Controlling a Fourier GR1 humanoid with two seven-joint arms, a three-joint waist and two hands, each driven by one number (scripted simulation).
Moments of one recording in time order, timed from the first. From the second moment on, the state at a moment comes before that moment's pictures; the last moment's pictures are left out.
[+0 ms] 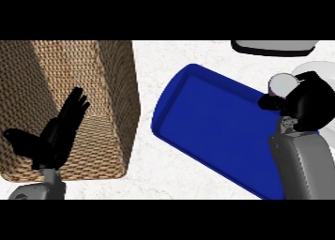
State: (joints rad) left arm -0.08 0.07 0.07 -1.62 0.06 -0.05 0.17; right arm -0.44 -0.12 -0.03 -1.51 1.40 -0.13 1.12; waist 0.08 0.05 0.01
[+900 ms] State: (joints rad) left arm -0.08 0.06 0.04 -1.59 0.04 -0.05 0.17; right arm -0.74 -0.17 -0.43 -1.32 1.90 -0.35 1.17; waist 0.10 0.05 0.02
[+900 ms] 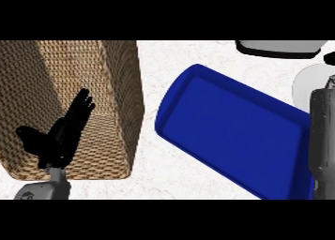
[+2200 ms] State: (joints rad) left arm 0.01 0.05 0.09 -1.60 0.02 -0.04 0.17; right arm -0.66 -0.18 -1.00 -1.00 1.84 -0.77 1.07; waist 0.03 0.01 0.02
